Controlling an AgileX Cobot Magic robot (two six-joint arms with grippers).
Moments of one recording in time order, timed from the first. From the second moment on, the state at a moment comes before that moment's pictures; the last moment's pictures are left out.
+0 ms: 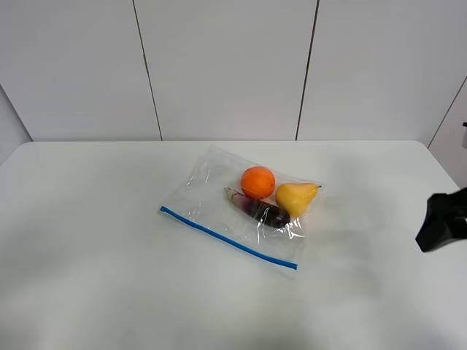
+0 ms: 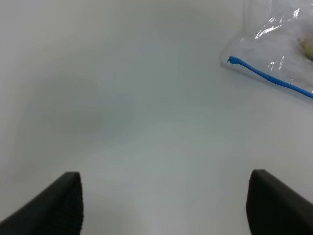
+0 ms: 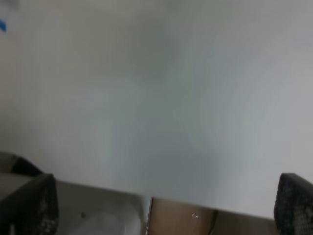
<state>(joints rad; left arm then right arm) -0.02 0.00 -0.58 -0.01 1.17 -0.04 -0.09 1.16 -0.87 0.12 1.21 -0.19</state>
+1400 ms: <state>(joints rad) -0.02 0.00 -0.58 -0.01 1.17 -0.04 -0.06 -0.01 -0.50 0.13 1.03 -0.16</state>
